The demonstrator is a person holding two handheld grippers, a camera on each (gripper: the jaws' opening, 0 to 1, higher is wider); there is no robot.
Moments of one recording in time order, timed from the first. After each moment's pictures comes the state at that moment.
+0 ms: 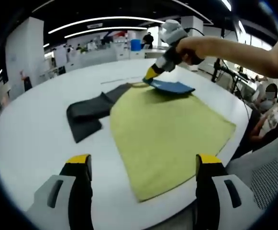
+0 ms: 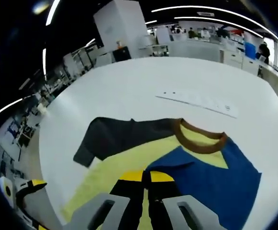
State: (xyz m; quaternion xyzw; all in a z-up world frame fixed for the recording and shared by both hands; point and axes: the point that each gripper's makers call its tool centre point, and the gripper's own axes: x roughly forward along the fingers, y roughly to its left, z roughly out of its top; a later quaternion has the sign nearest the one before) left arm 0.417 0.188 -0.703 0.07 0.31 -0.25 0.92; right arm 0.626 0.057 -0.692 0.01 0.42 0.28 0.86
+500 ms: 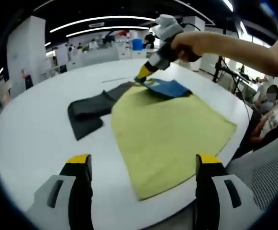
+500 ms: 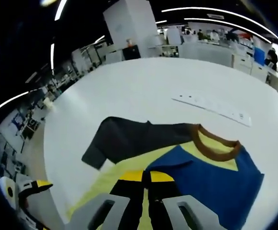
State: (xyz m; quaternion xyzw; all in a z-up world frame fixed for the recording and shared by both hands) left arm 0.415 0.192 -0.706 0.06 0.31 -0.25 0.92; right arm 0.619 0.092 -0.690 -0.01 0.42 0.31 0.85
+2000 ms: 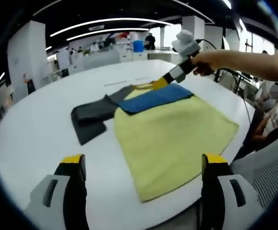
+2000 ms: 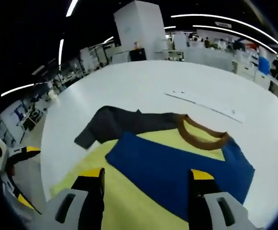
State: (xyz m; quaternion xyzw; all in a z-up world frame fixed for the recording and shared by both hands) left arm 0.418 0.192 -0.697 0.08 0.30 -0.24 0.92; right arm 0.609 0.018 -0.713 -0.03 0.38 0.32 0.87
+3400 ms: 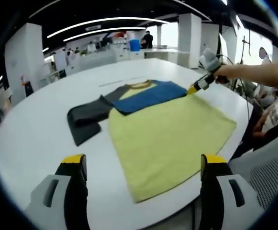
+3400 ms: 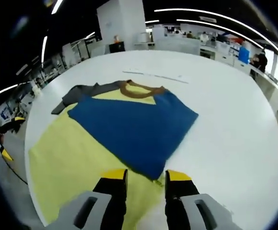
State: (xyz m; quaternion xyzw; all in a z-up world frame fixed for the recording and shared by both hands) left arm 0.413 0.182 -0.697 0.09 0.30 -0.25 0.92; right arm 0.571 -0.137 -0.764 -0.06 0.42 0.25 0.87
